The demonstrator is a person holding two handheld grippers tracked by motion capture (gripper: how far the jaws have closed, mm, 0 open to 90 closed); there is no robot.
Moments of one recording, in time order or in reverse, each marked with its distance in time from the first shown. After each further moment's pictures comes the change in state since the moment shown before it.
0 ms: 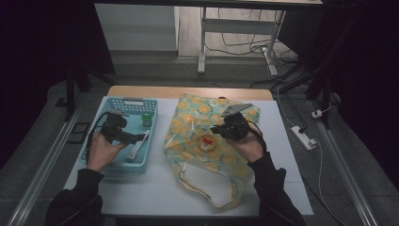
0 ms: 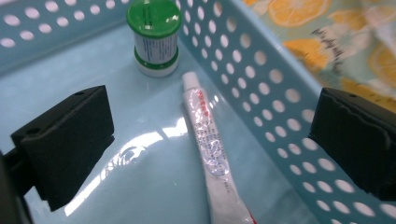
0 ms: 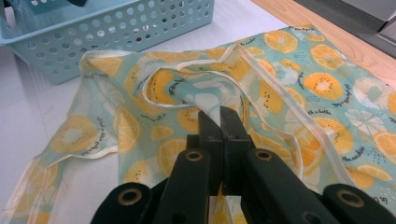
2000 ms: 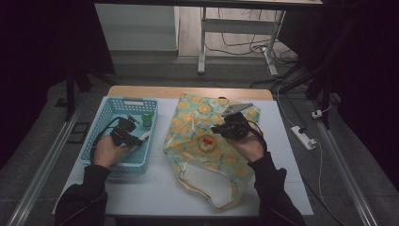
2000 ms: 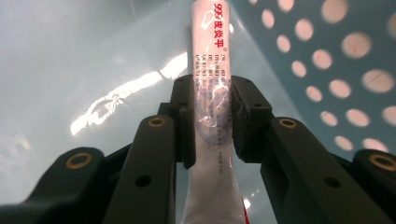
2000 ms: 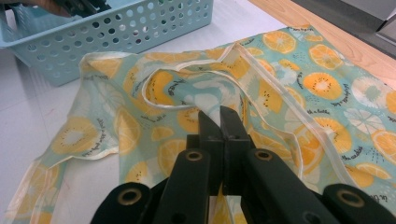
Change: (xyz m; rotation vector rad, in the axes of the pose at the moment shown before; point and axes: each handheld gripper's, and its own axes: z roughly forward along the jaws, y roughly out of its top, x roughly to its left) left arm -0.002 0.000 0.034 0.277 0.027 -0.050; right arm 0.000 0.001 -0.002 0.000 -0.002 0.007
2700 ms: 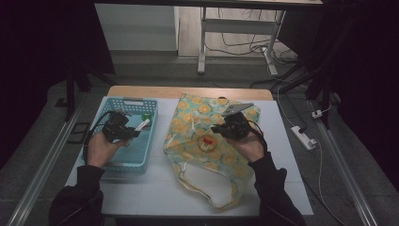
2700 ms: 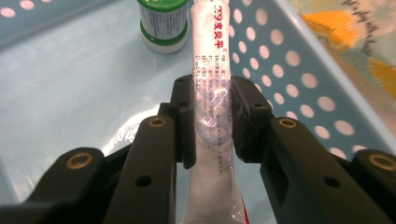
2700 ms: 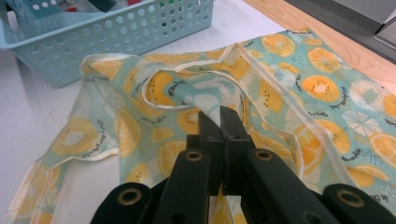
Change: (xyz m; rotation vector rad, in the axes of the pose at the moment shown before) left arm -0.002 -0.004 -0.042 -0.182 0.023 0.018; right arm 0.001 0.001 -0.002 -0.008 -0.002 -0.007
